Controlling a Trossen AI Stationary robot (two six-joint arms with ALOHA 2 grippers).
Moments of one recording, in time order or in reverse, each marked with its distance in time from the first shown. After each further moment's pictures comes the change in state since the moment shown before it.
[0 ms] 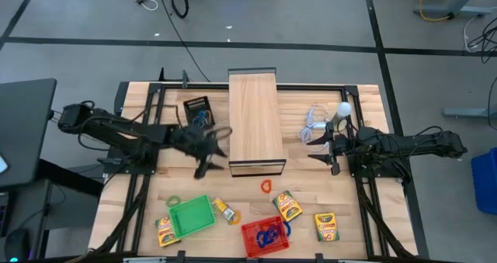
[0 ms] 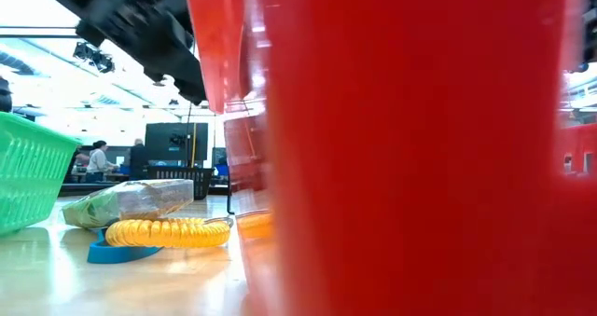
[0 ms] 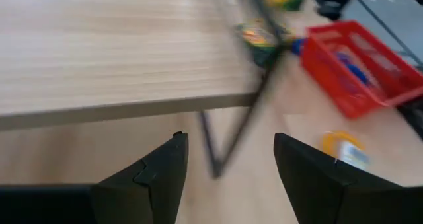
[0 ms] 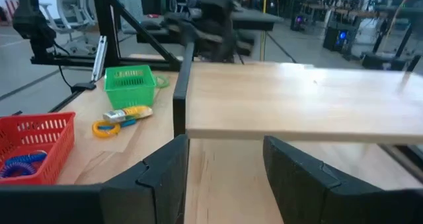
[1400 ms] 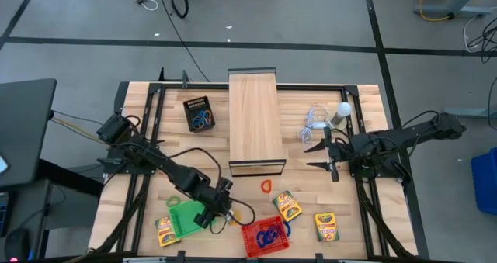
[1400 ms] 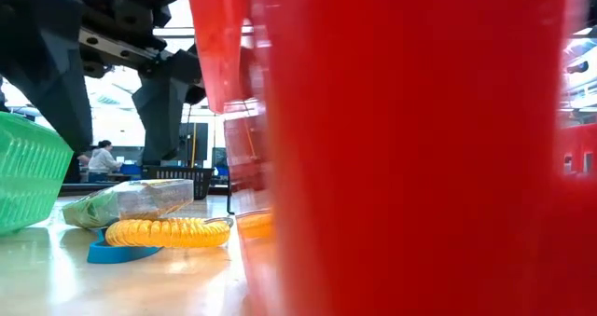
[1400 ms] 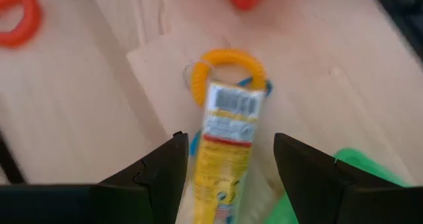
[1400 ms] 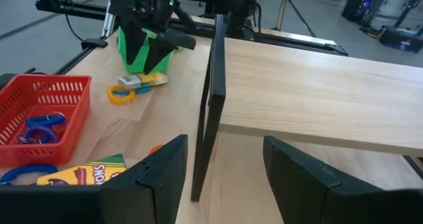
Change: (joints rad) left arm -0.454 0.564 0.486 -0.416 -0.178 0.035; right arm 0.249 0.218 0.224 -0.199 0.212 -0.017
